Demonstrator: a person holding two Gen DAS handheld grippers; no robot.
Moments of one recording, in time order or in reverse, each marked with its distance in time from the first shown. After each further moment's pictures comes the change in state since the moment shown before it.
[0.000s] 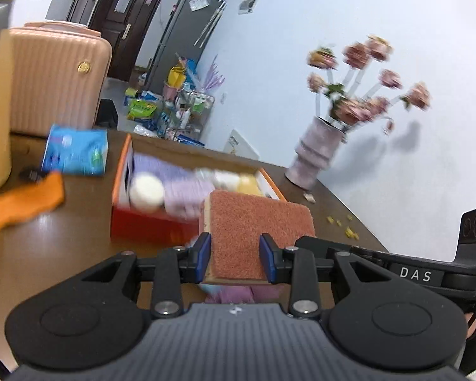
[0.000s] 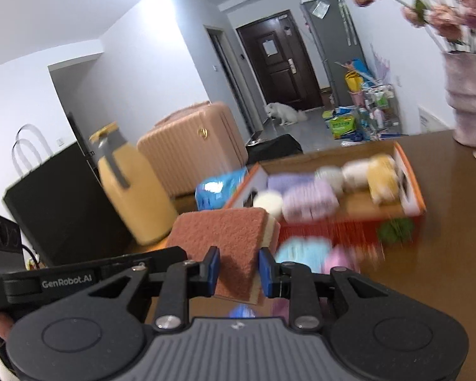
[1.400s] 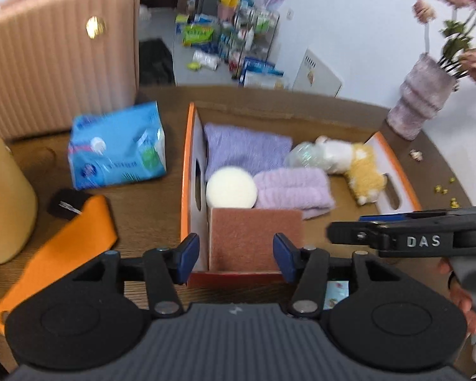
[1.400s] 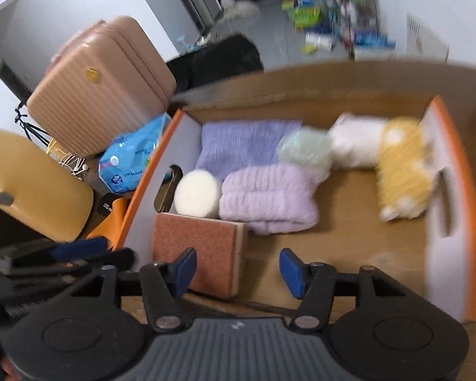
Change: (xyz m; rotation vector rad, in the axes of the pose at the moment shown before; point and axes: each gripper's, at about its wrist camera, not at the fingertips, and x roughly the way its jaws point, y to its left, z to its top) left arm 0.118 0.054 0.089 0.061 0.333 0.285; right arm 0.171 -0.059 0.085 0.062 0.398 -0.181
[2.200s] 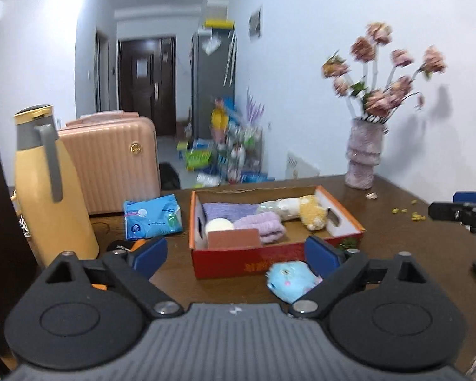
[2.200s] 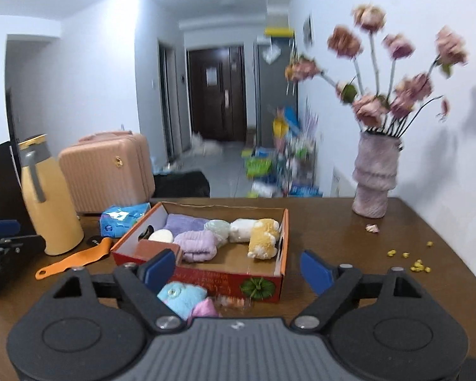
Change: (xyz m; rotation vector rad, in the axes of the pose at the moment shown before) left arm -0.178 -0.055 -0.186 0.152 -0.524 0.051; right arm -0.226 0.005 -0.227 -0.172 -0.613 -0.246
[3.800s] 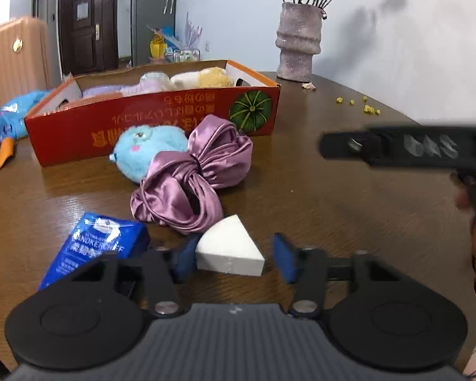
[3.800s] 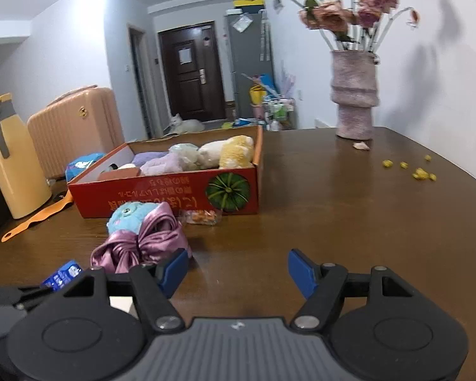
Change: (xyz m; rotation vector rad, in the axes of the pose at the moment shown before) left arm 0.131 -0.121 -0.132 0.071 0.295 -0.183; right arm 0.098 -0.034 -0.102 0.095 0.132 -0.022
